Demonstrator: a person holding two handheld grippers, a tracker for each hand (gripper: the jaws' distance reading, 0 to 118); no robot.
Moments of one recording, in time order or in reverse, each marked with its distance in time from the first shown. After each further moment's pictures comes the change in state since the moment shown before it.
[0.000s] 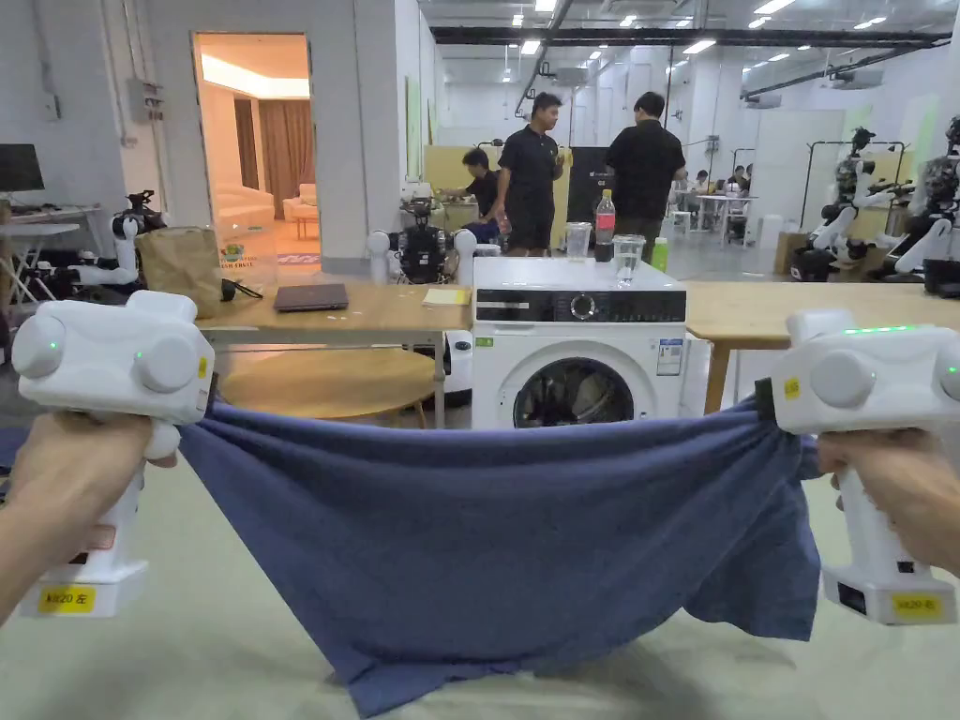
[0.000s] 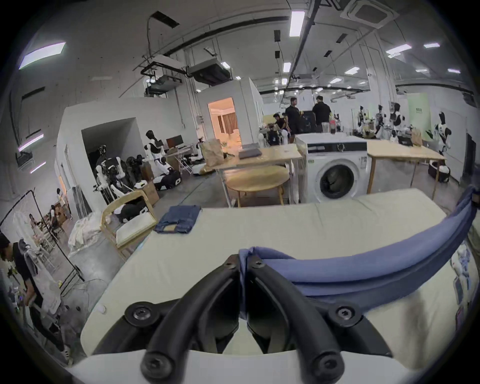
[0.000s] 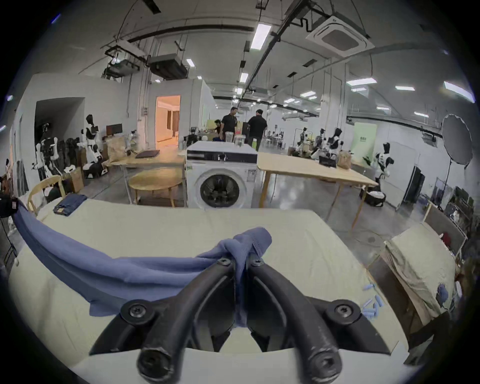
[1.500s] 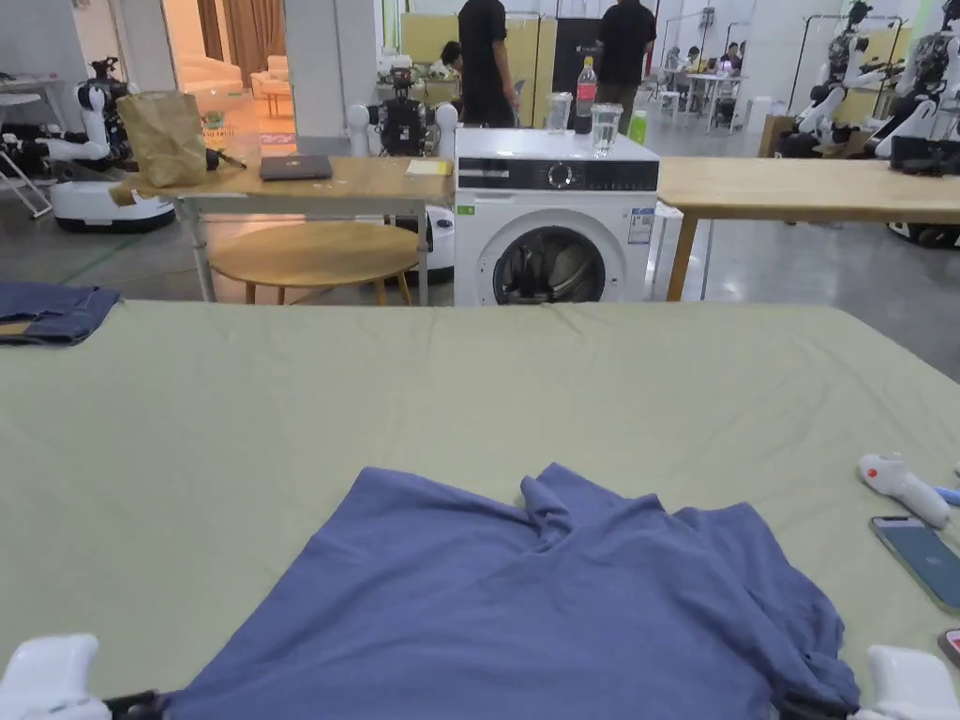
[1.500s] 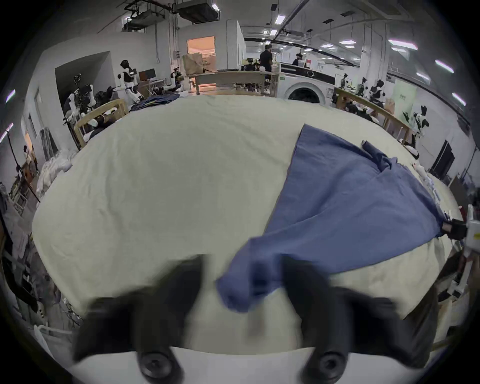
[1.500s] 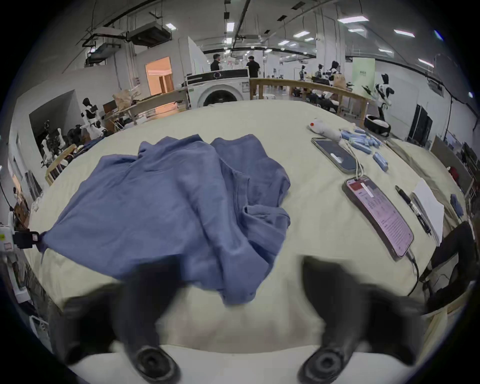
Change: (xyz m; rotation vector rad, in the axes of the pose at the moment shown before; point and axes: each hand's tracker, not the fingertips) left arm -0.059 -0.383 0.156 -0.340 -0.253 0.109; right arm 0.072 -0.390 0.198 -0.326 0.078 -0.145
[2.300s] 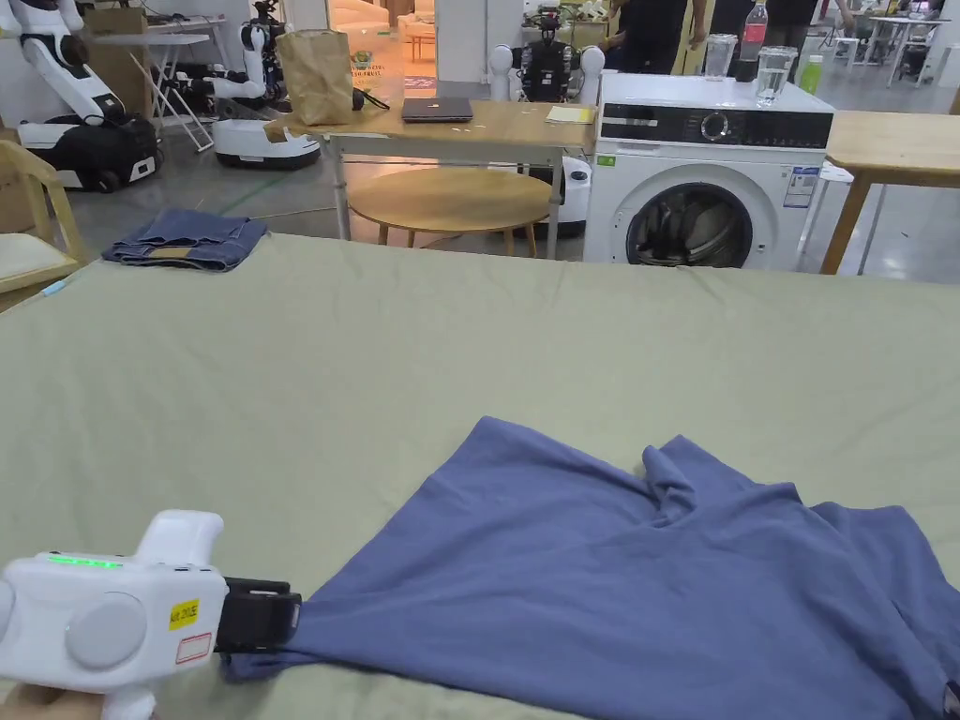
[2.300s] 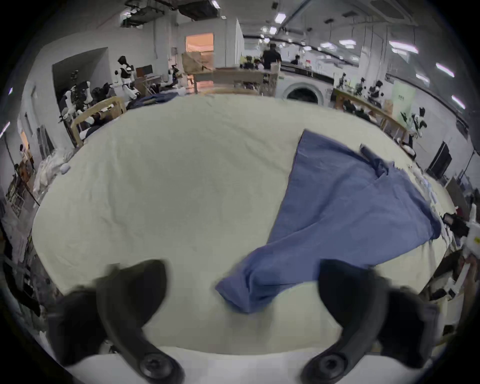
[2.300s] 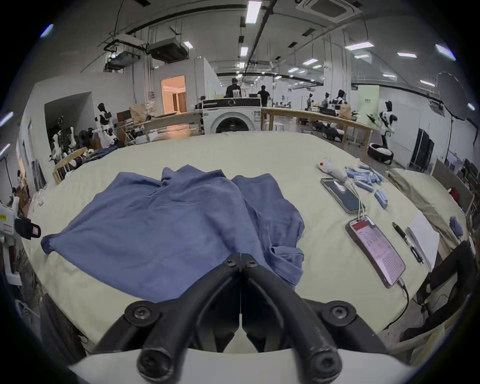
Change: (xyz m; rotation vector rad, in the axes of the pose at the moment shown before) left arm -0.007 0.022 -0.007 -0.077 -0.009 -0.027; right arm -0.016 0.019 0.023 0.169 0.035 0.084
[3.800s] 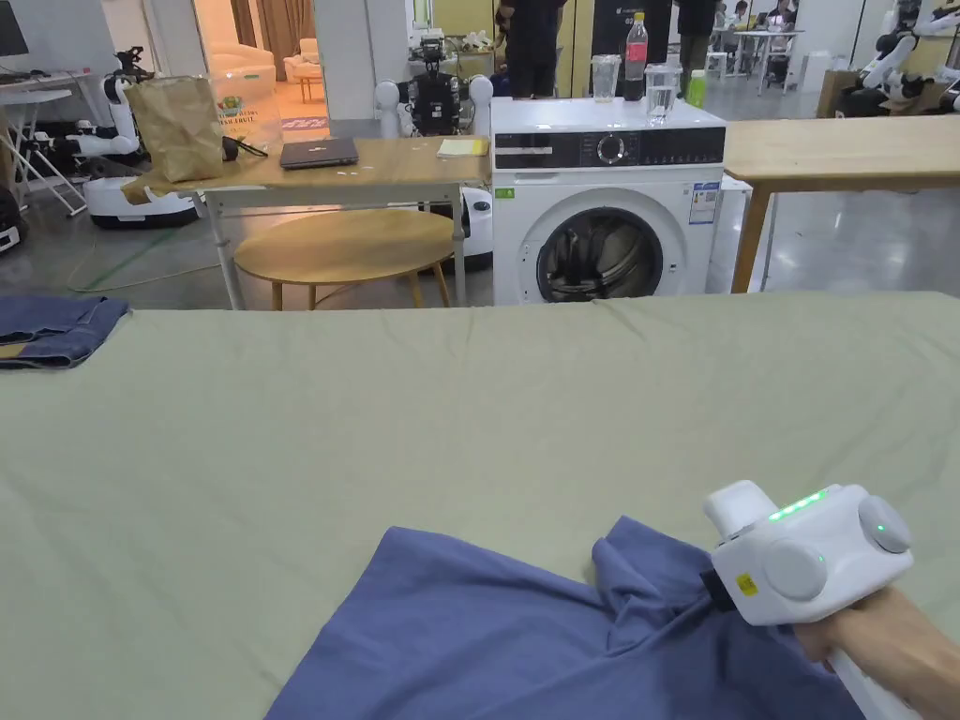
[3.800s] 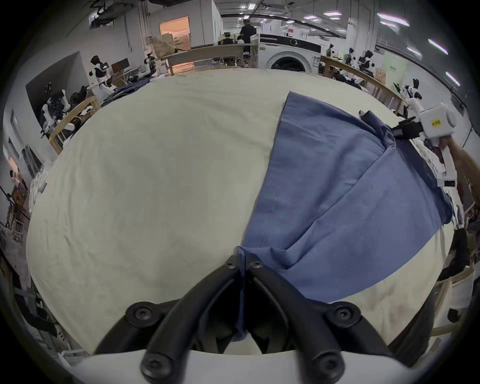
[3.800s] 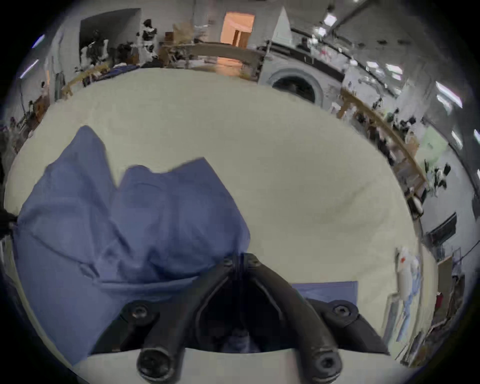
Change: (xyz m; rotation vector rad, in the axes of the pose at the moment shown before) left arm 0.034 0.024 -0.056 -0.092 -0.028 -0.087; right arm -0.116 0.156 -0.247 -0.292 0.105 0.478
